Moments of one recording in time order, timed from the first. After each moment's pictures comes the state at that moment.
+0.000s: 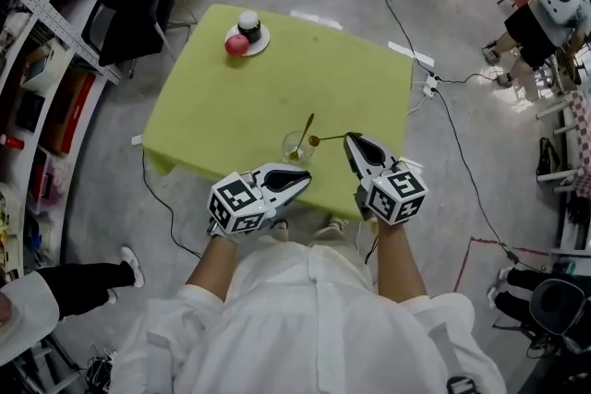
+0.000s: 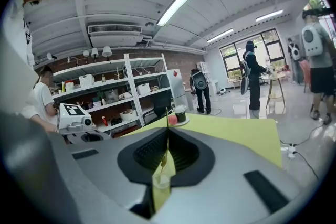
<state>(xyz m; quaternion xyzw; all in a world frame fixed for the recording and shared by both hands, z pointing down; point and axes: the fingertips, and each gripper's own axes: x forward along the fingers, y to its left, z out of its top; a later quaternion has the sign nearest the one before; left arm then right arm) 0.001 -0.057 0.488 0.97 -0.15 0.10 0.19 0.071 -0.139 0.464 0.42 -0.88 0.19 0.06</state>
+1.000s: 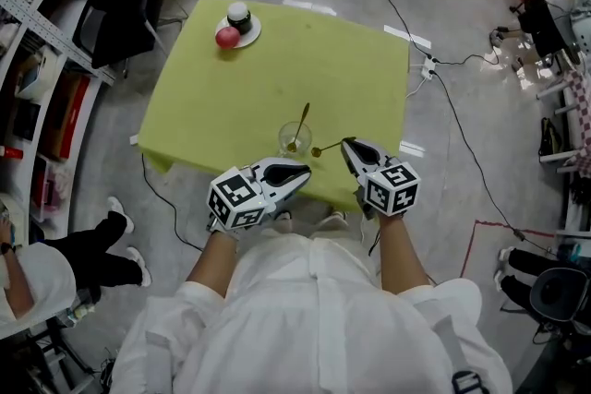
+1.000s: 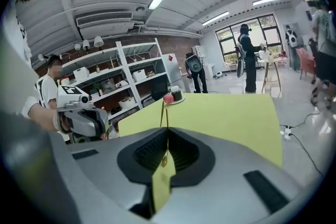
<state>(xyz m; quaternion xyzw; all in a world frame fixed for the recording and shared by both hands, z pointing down) 0.005 -0.050 0.495 0.96 -0.13 0.11 0.20 0.080 -0.117 0.532 0.42 -0.87 0.25 0.12</state>
